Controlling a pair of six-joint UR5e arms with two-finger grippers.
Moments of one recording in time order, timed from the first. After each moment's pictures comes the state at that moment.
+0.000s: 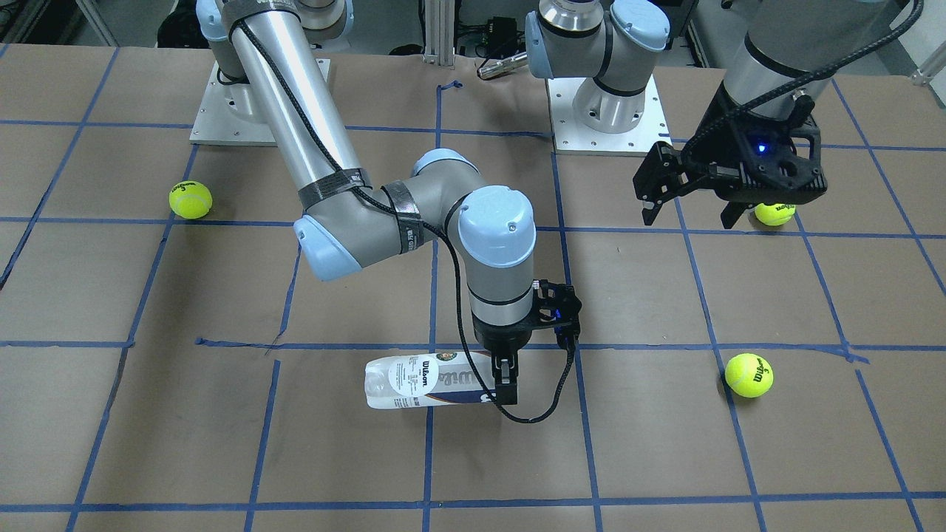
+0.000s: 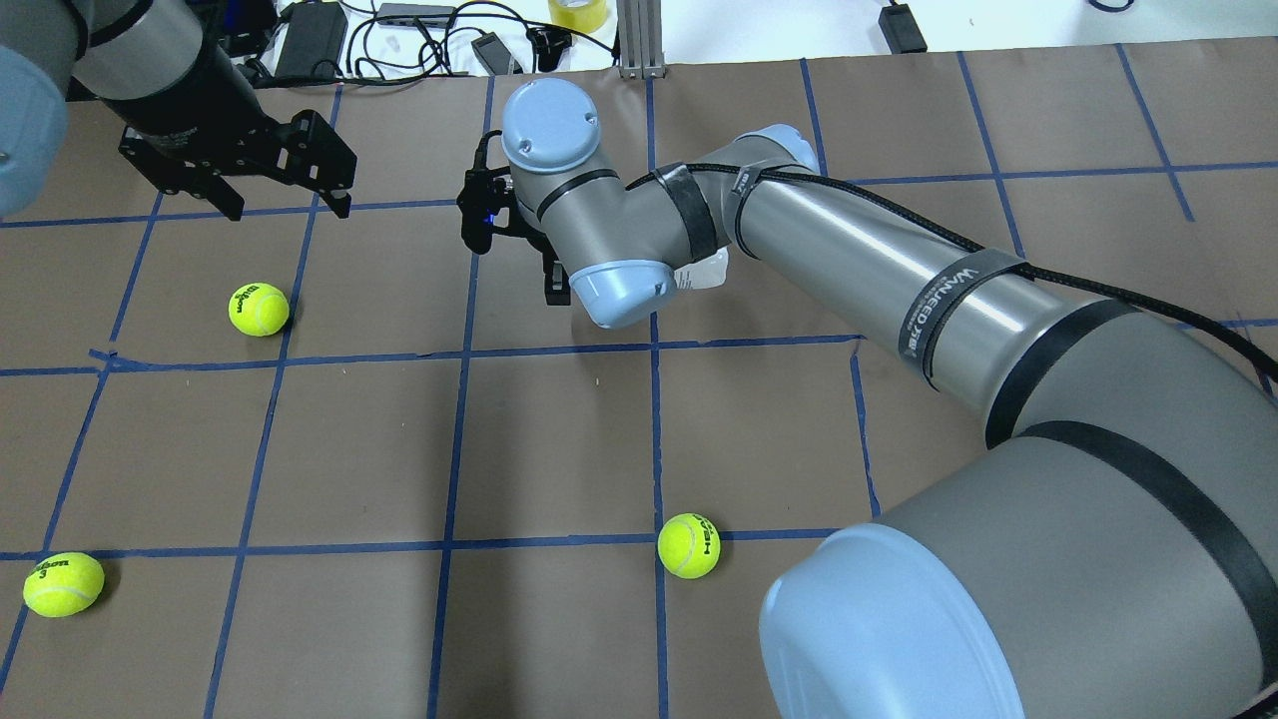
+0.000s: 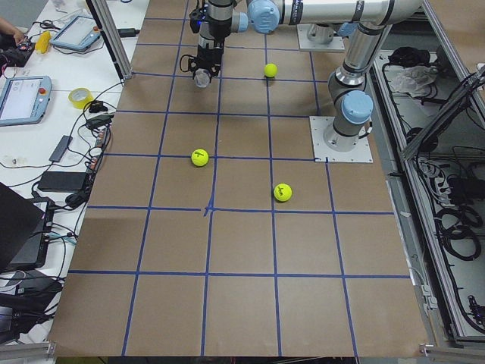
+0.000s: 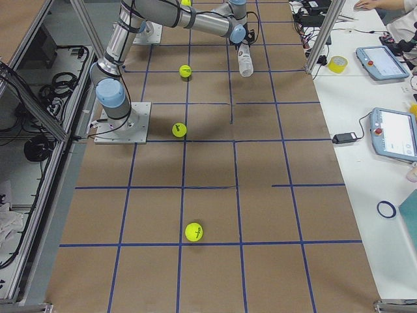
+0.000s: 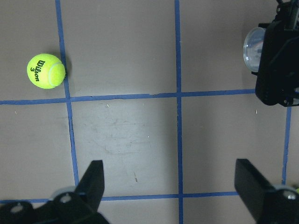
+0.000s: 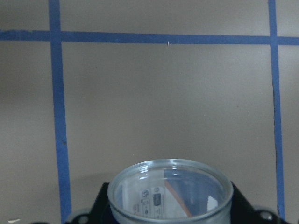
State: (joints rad) left arm -1.48 -1.59 -1.56 -1.48 1.56 0.12; right arm 2.05 -0.89 1.38 -2.32 -1.55 -1.07
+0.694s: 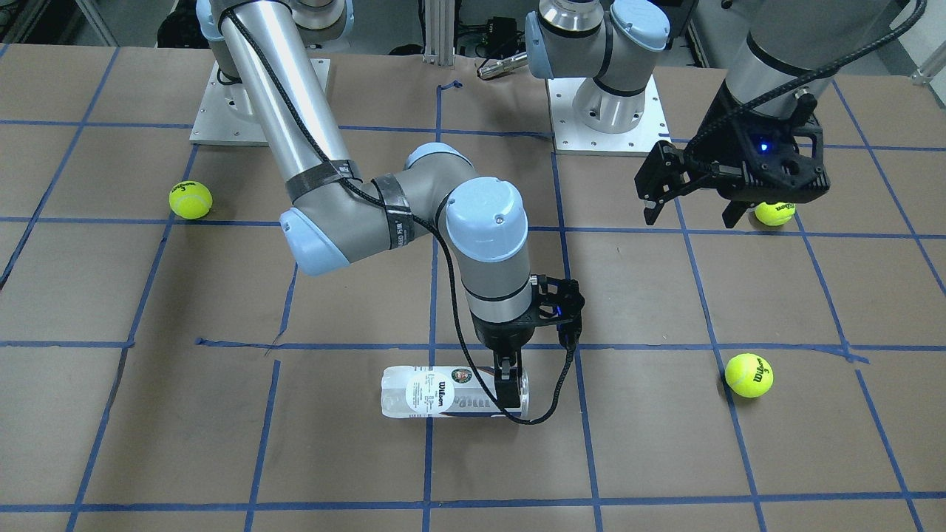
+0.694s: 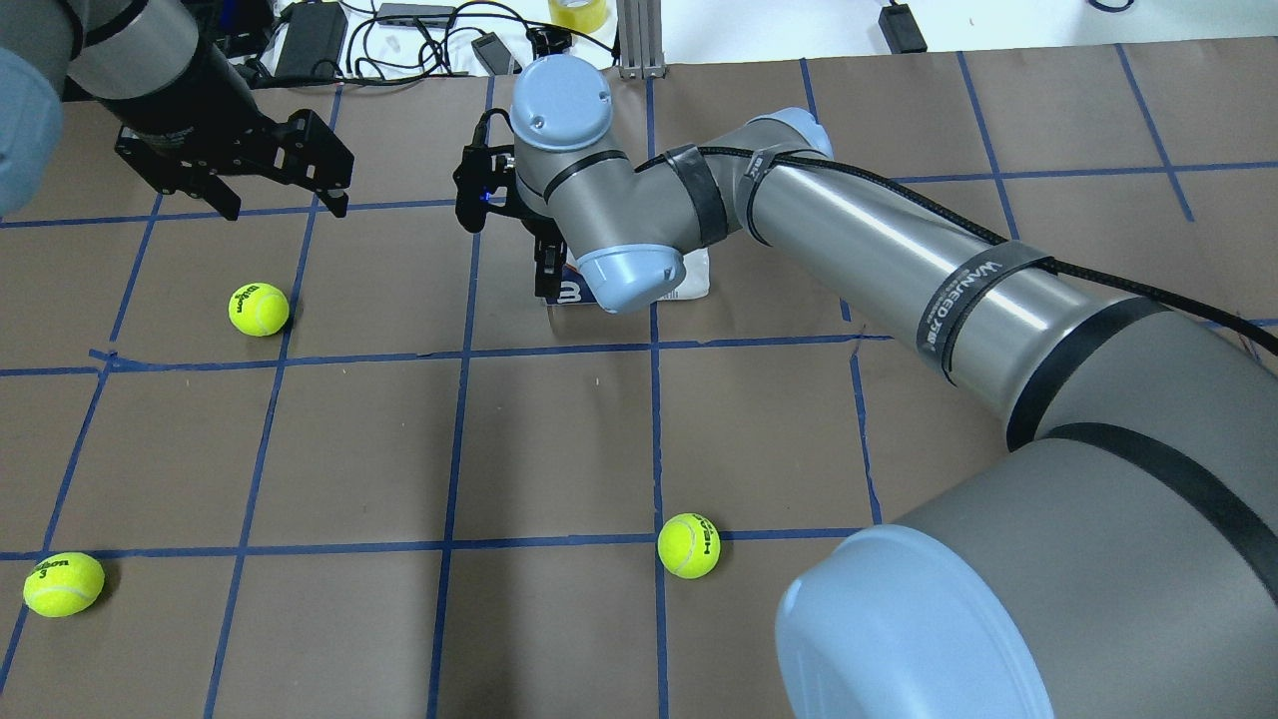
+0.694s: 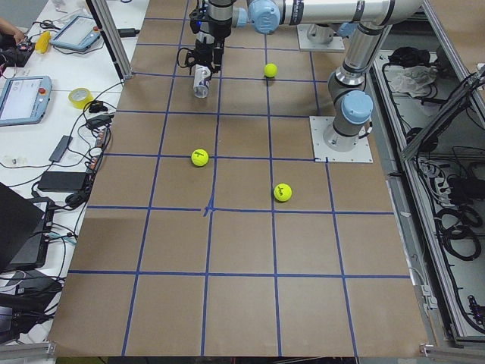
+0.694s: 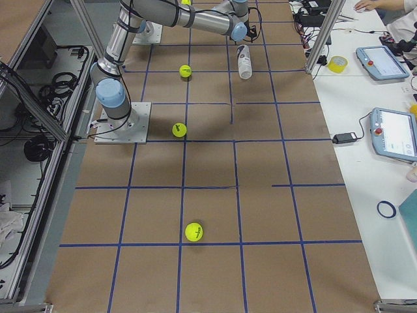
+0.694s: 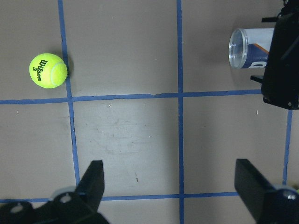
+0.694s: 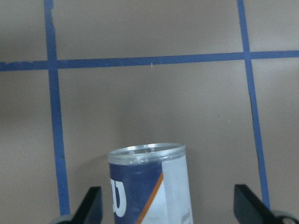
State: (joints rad) left arm -1.48 -1.59 -1.56 -1.48 1.56 0.12; right arm 2.02 -0.93 1.36 -2.32 -1.48 -1.02
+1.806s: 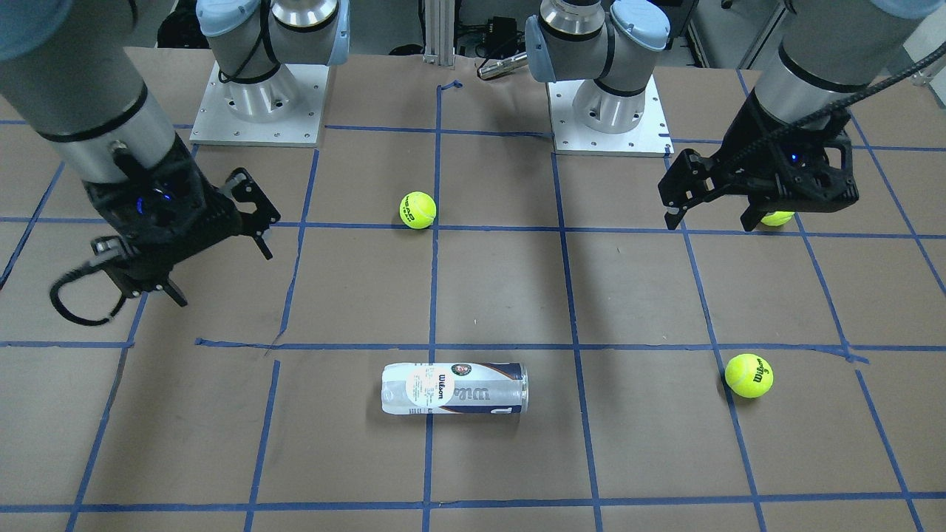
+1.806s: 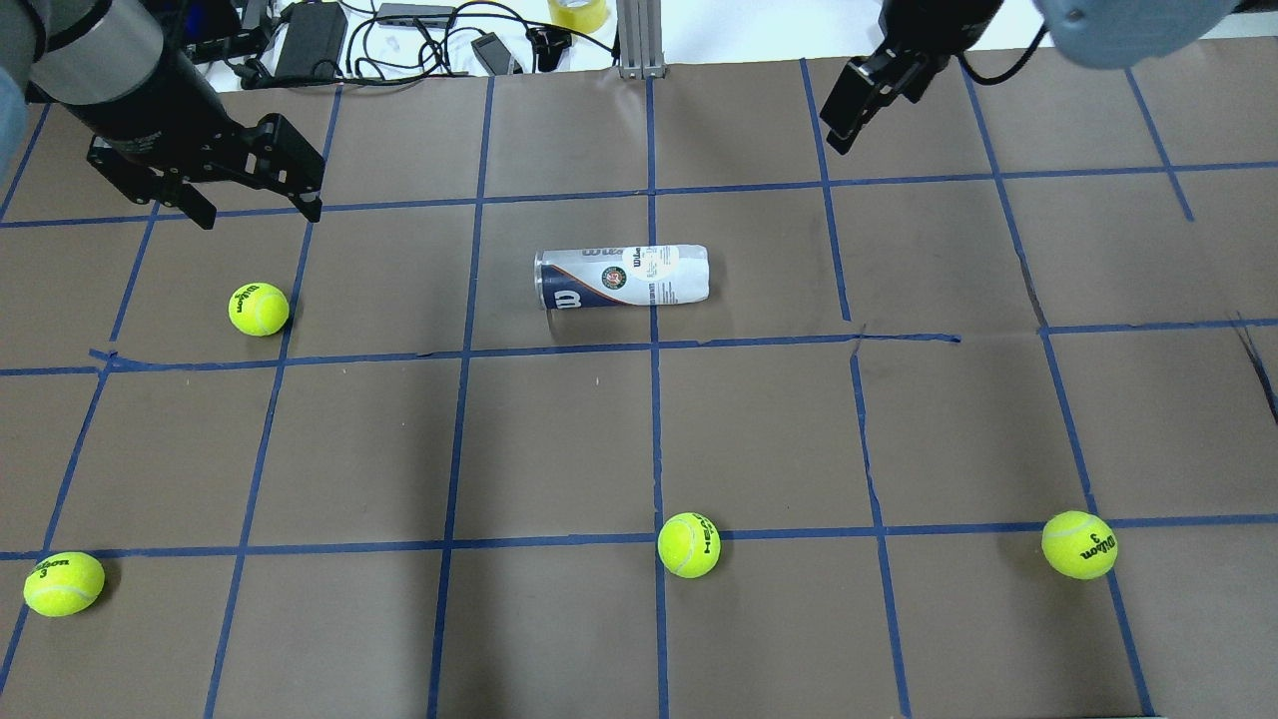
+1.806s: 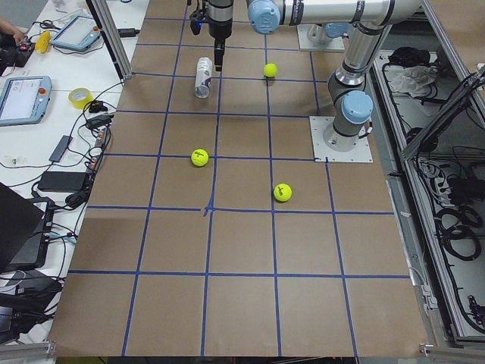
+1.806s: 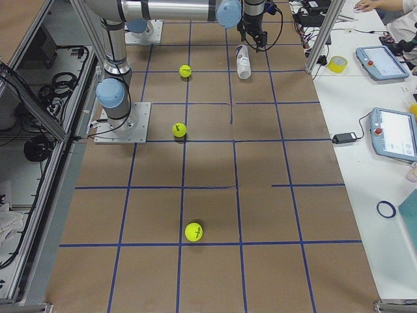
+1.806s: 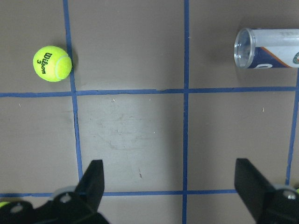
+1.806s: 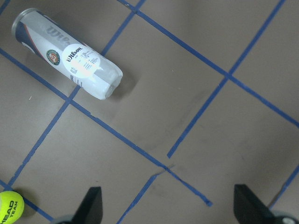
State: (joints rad) left arm -1.41 -1.60 -1.57 -1.50 1.55 0.14; right arm 1.57 -1.39 1.38 -1.66 -1.48 -0.56
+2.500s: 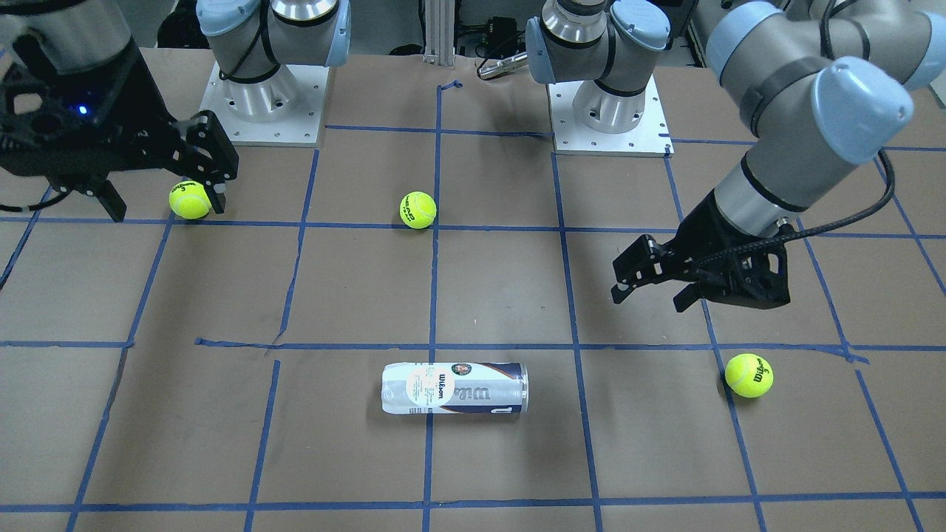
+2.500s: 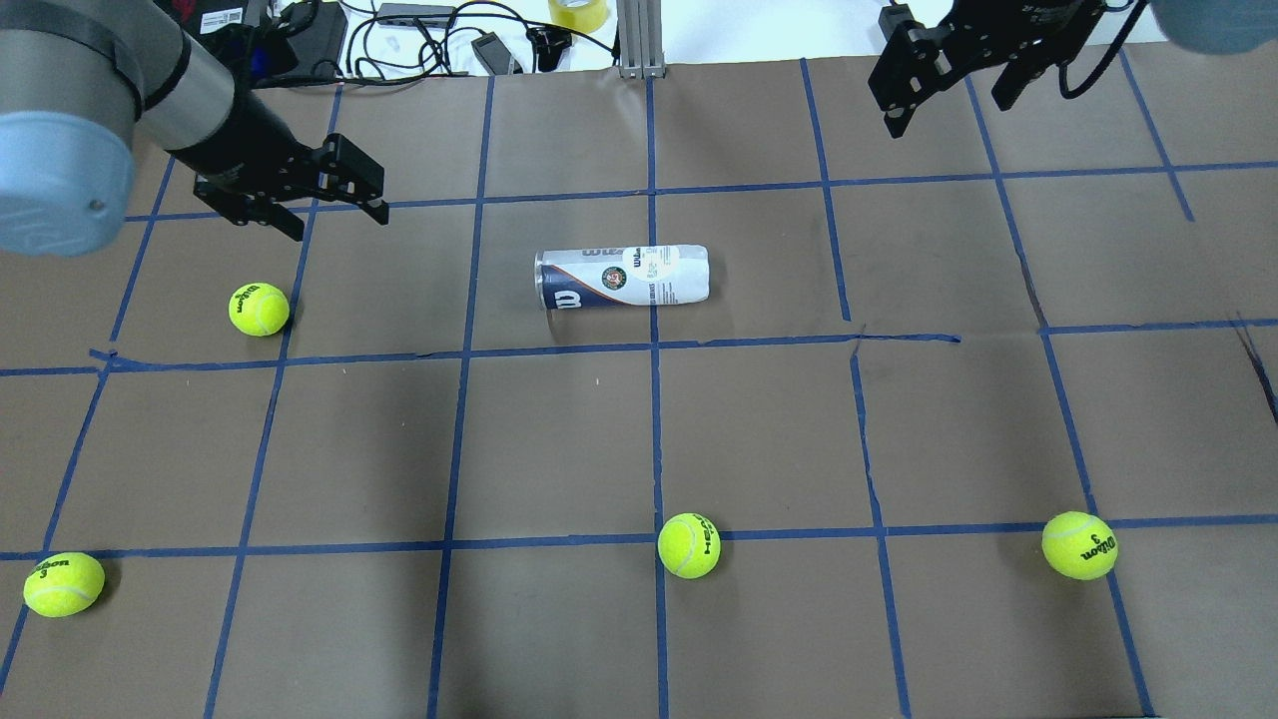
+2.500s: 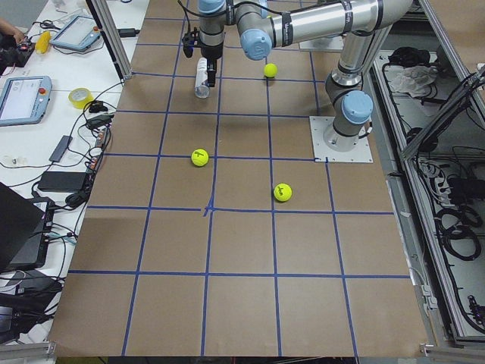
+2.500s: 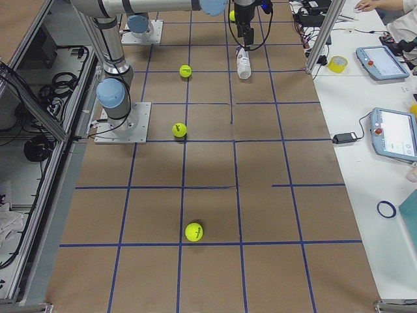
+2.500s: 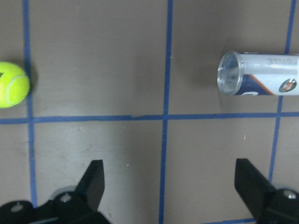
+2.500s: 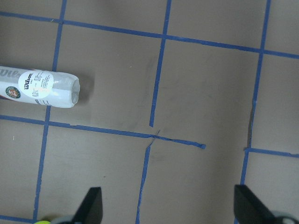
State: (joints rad) left arm -1.40 -1.73 -1.72 -1.18 1.26 0.14; right arm 1.55 -1.51 1.40 -1.60 -1.58 -0.11
